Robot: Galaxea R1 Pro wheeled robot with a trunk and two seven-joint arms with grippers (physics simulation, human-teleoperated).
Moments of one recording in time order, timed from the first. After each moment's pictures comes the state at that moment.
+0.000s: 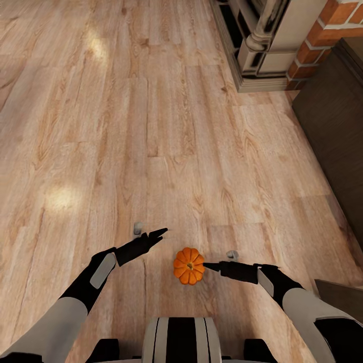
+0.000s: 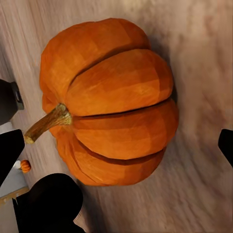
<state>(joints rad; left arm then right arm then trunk) -0.72 0.05 -0.09 -0.73 0.78 0.57 -0.81 -0.86 -0.11 0.10 -0.22 -0.28 0.32 1.00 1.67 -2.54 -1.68</state>
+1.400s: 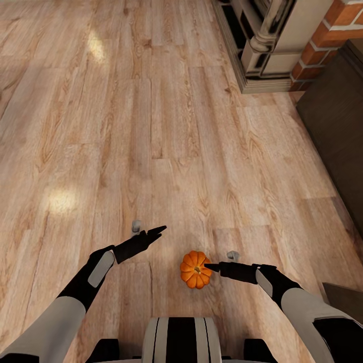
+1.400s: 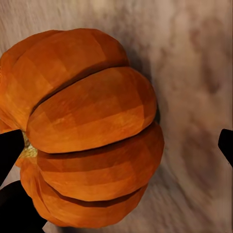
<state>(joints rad) -0.72 0.06 -0.10 -0.76 0.78 0.57 -0.82 -0.86 -0.10 0.11 -0.22 -0.27 0.30 0.86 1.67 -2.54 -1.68</state>
